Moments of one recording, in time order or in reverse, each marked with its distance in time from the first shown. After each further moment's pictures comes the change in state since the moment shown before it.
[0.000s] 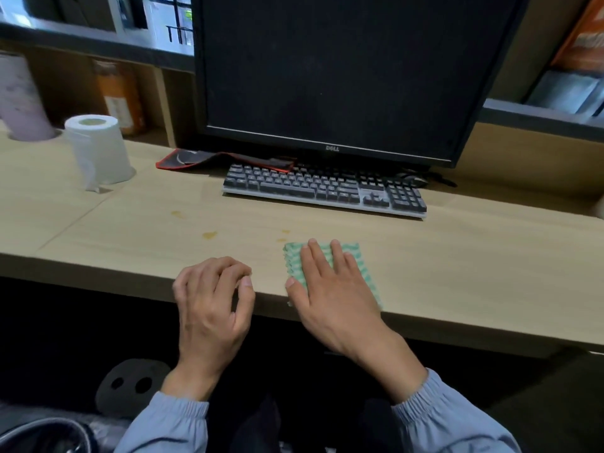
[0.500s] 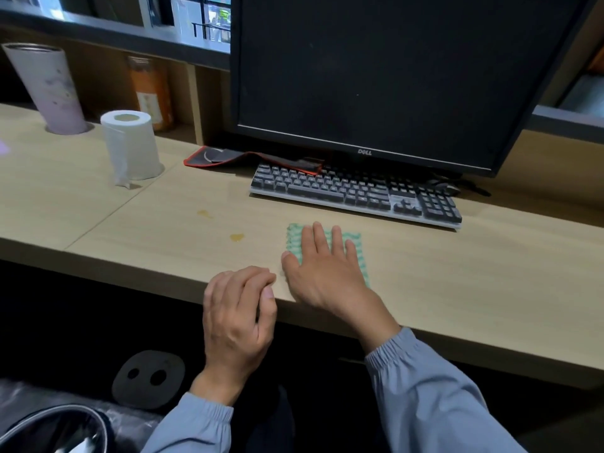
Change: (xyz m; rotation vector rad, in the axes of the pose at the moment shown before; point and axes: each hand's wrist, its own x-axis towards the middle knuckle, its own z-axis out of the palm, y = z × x) left_hand -0.007 -0.012 0.011 -0.038 0.084 0.033; right_hand 0.073 -0.043 -0.012 0.096 -0.150 0.112
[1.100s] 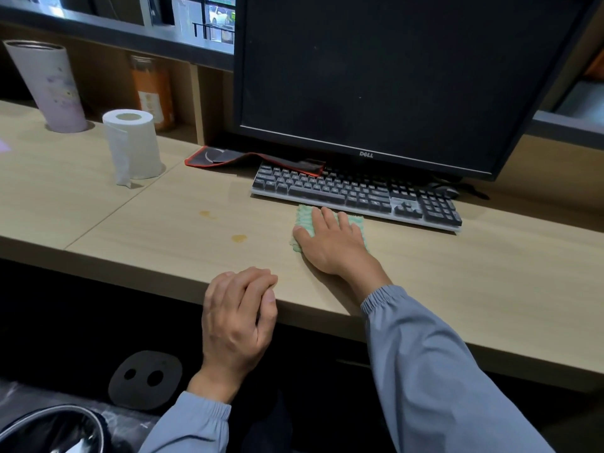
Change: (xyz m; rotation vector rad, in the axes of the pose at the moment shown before) left_hand -0.003 -0.009 0.004 -0.003 0.025 0.067; right_hand 0.054 0.022 -0.016 0.041 0.050 0.045
